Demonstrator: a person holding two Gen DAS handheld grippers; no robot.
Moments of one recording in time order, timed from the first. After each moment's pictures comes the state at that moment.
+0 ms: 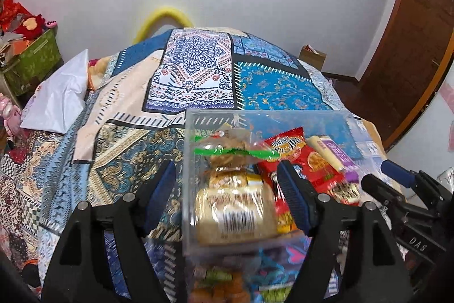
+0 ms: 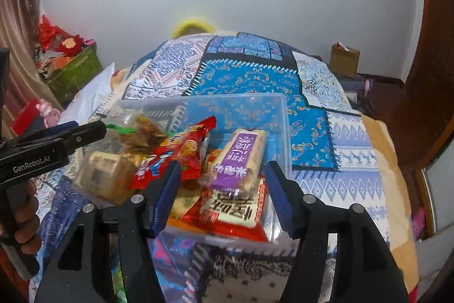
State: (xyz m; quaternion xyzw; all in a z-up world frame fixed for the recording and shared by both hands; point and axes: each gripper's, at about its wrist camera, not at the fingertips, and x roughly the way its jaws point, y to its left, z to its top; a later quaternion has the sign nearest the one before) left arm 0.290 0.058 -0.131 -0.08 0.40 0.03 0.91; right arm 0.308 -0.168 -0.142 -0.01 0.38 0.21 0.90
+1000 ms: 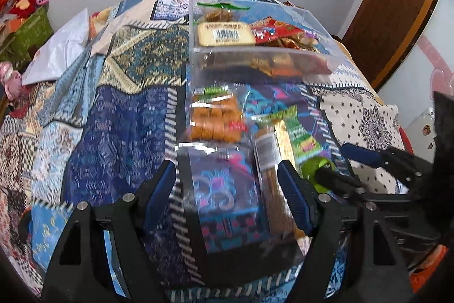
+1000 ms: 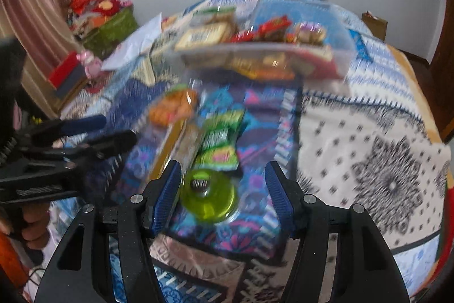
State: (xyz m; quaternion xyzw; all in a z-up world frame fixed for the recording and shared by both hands) left arm 0.114 0.041 -0.182 -0.07 0.48 -0.02 0.88; right arm 0.161 -0.136 -0.202 -0.03 0.47 0.28 0.84
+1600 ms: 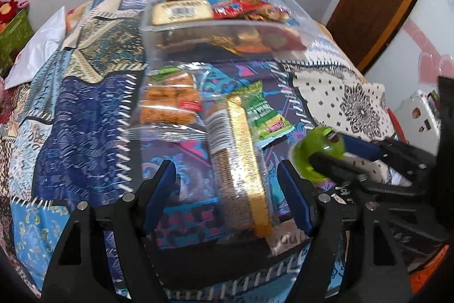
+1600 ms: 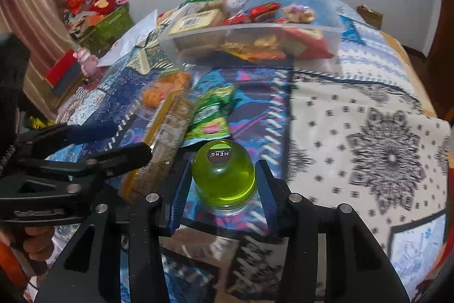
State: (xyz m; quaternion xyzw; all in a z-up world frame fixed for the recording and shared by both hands) left arm 0.123 0.000 -0.202 -0.06 0.50 -0.07 0.86; right arm 0.147 -0.166 -0.200 -0.01 0.46 0.26 0.85
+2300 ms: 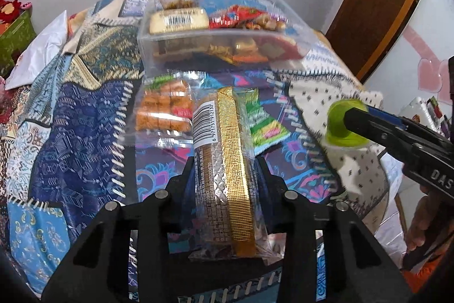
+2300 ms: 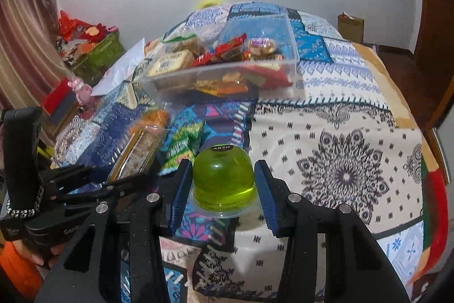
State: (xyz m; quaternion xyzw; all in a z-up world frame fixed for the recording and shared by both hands) left arm 0.119 -0.002 -0.192 -0.07 0.47 -0.06 0.88; right arm 0.161 -0.196 -0.168 0.03 0.42 0.25 0.87
